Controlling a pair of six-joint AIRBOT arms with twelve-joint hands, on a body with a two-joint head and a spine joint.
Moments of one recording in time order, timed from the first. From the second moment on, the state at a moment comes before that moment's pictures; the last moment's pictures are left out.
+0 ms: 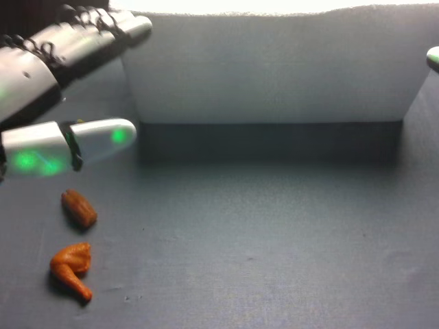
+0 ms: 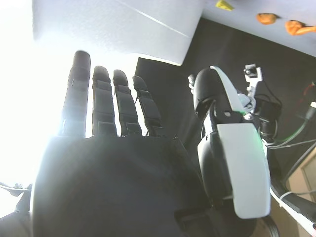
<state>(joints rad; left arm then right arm) 0.83 -0.83 1.07 0.04 -1.17 0.52 -0.88 -0.67 0.87 0.18 1.15 -0.89</state>
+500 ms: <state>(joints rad) 0.83 -0.85 1.10 -0.10 -1.22 0.58 -0.88 -0.68 0.89 0.33 1.24 -0.97</state>
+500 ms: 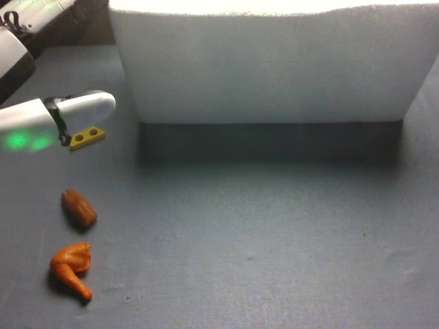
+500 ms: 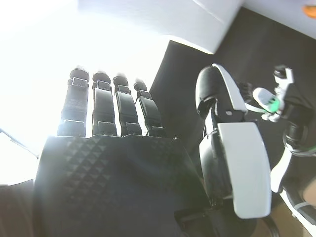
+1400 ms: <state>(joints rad) 0.73 -0.98 1.26 -0.28 -1.06 0.58 -0.76 -0.79 1.01 0.54 1.14 -1.06</state>
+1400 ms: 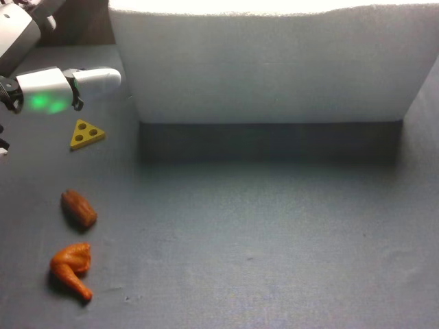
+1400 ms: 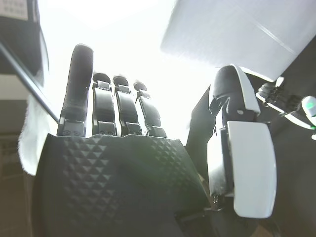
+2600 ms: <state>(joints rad) 0.71 -1.00 1.29 -0.30 -1.02 0.58 -0.71 -0.81 1.04 0.56 1.09 -1.10</state>
